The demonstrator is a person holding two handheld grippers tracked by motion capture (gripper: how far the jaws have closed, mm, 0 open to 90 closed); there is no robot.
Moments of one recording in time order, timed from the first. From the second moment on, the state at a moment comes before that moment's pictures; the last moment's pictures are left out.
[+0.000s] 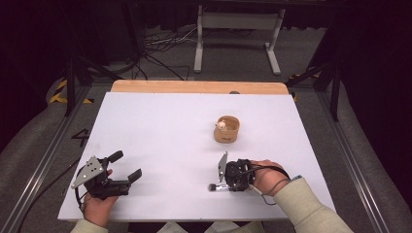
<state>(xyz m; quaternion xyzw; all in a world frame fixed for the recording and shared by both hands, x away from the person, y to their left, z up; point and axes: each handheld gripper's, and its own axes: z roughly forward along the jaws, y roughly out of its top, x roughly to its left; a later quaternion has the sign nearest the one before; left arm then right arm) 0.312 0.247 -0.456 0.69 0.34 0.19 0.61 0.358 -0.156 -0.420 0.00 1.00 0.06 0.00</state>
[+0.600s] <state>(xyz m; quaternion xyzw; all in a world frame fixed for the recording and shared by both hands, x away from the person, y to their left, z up) 0.312 0.247 -0.456 0.69 0.34 0.19 0.61 0.358 -0.164 -0.397 0.01 0.99 0.12 0.03</state>
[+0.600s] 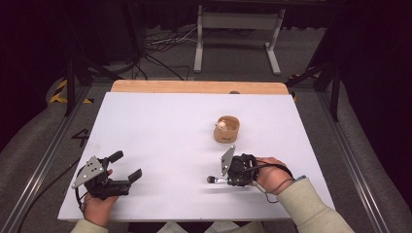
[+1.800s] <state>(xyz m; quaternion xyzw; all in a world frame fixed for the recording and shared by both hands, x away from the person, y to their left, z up) 0.312 0.246 -0.455 0.69 0.34 0.19 0.61 0.366 -0.183 -0.342 0.08 0.93 0.33 0.16</state>
